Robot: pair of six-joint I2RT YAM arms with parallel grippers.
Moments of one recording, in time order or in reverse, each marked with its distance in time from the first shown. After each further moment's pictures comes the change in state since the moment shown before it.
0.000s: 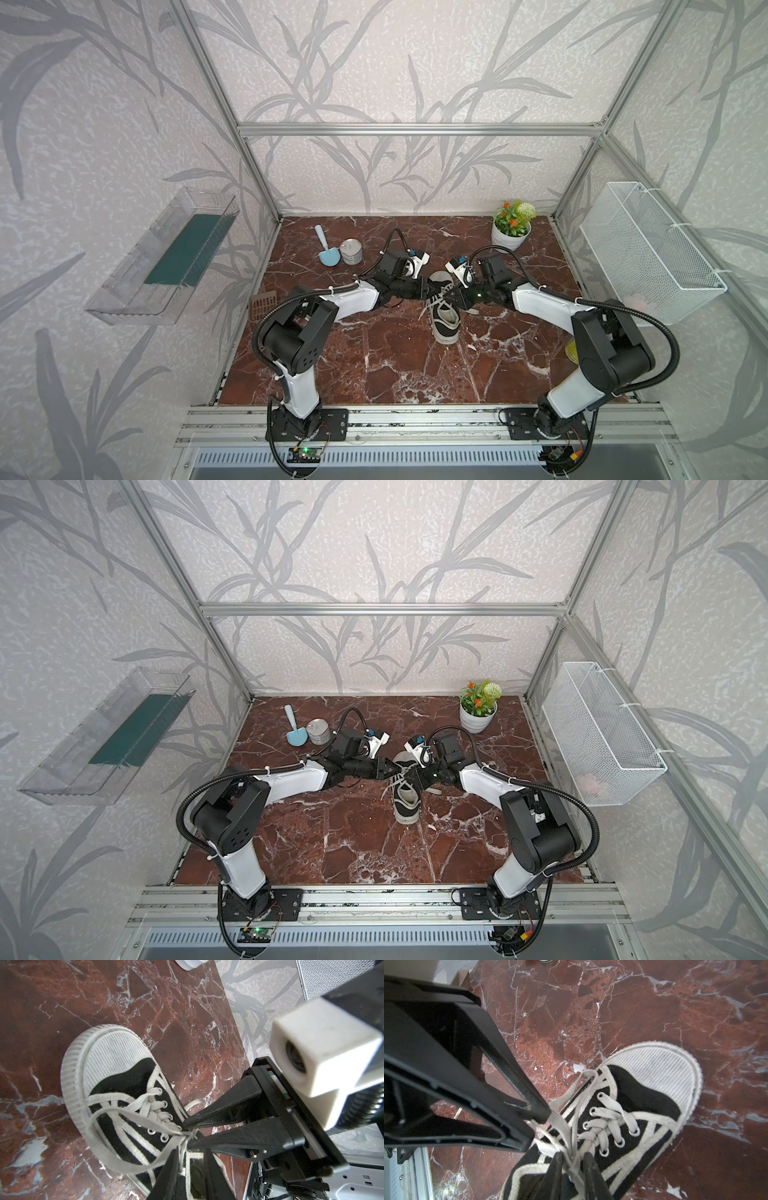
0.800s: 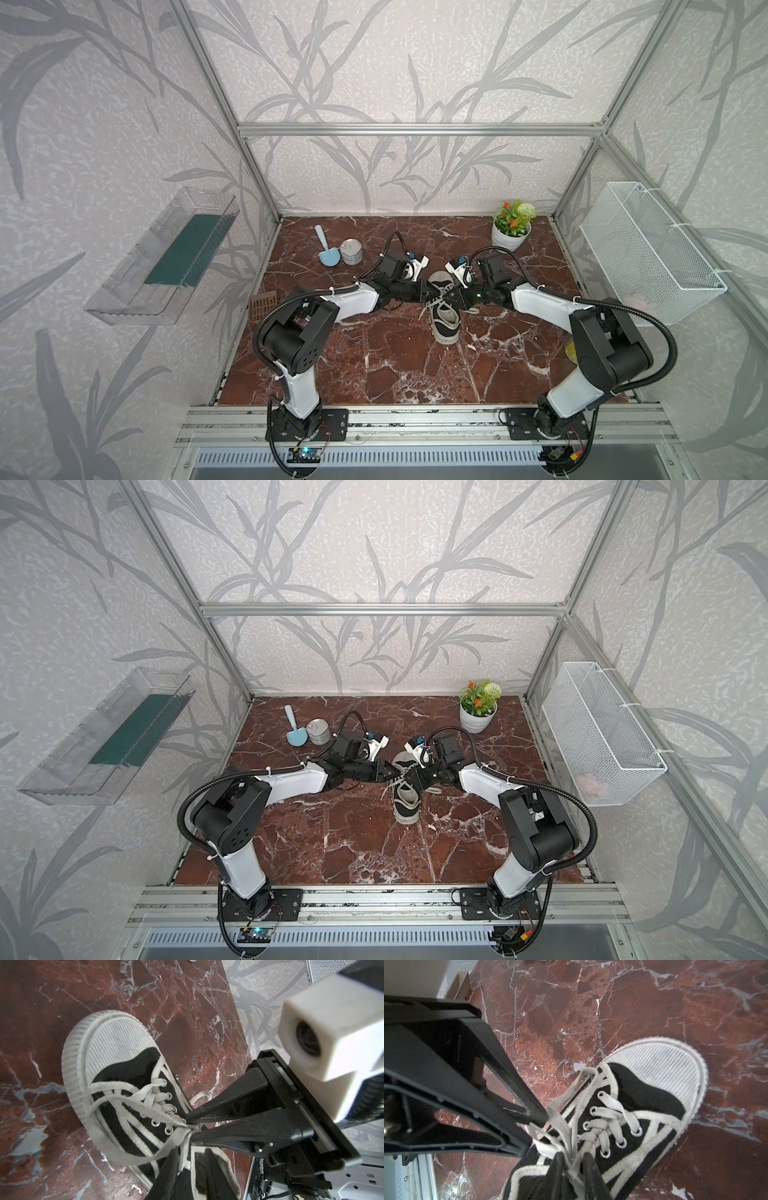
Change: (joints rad) left arm -0.003 0.000 -0.024 0.003 -0.001 -0.007; right arm 0.000 0.012 -0.001 0.008 -0.008 0.023
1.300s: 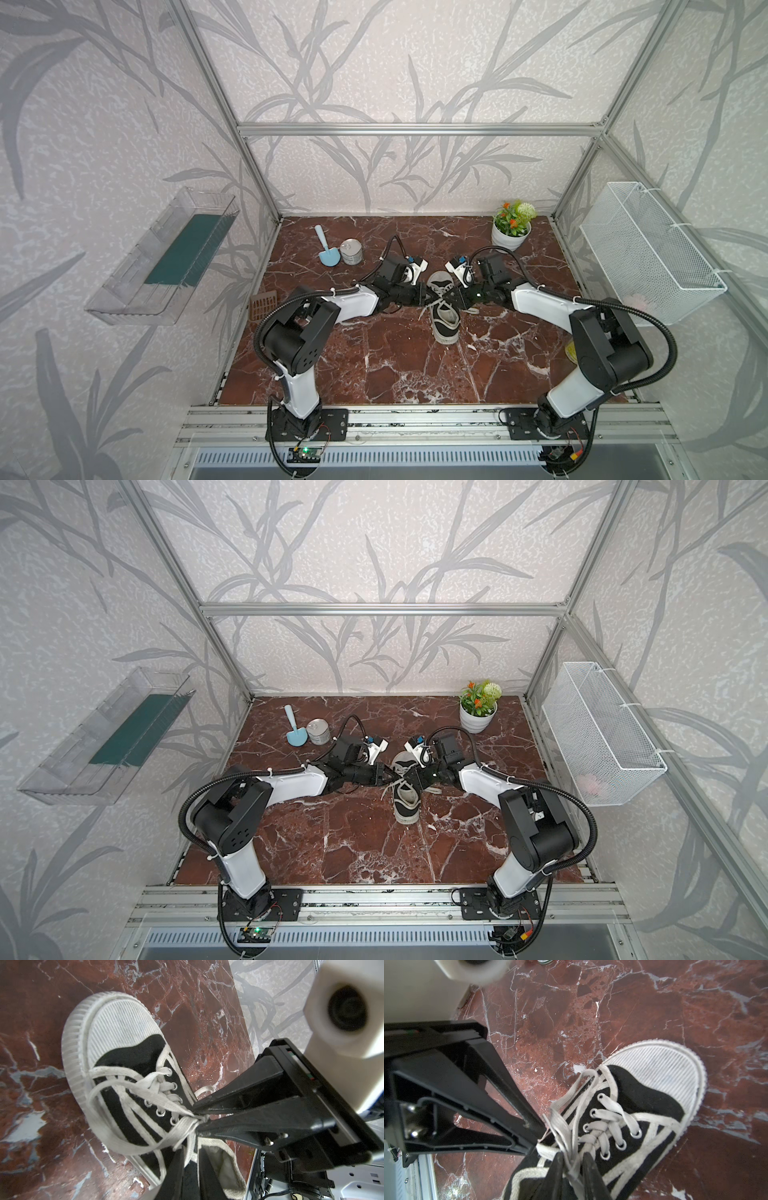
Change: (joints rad) left arm -0.005 0.000 -0.038 0.031 -0.003 -0.021; right arm 0.000 0.000 0.000 0.006 0.000 0.006
